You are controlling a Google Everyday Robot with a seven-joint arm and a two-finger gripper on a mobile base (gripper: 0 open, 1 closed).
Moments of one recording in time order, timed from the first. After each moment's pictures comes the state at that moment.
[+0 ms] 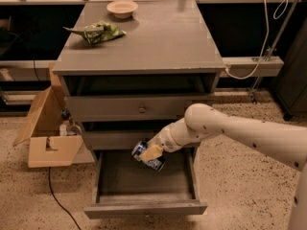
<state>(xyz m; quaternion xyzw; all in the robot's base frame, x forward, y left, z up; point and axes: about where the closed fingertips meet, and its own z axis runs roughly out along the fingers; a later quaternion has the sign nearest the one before) 0.560 0.014 0.565 -0.48 0.79 0.29 0.24</state>
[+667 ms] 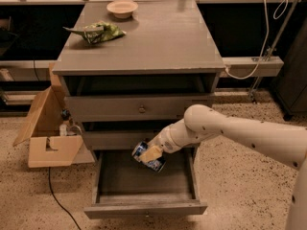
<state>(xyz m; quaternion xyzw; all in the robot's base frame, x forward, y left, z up) 0.560 0.013 0.559 -0.48 0.80 0.28 0.23</state>
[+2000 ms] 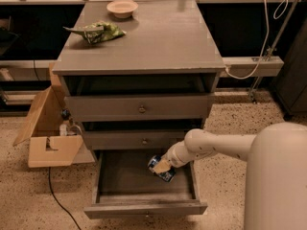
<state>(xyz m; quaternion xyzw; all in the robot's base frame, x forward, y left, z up) 0.592 -0.041 0.405 -0.43 0.85 0.21 0.21</state>
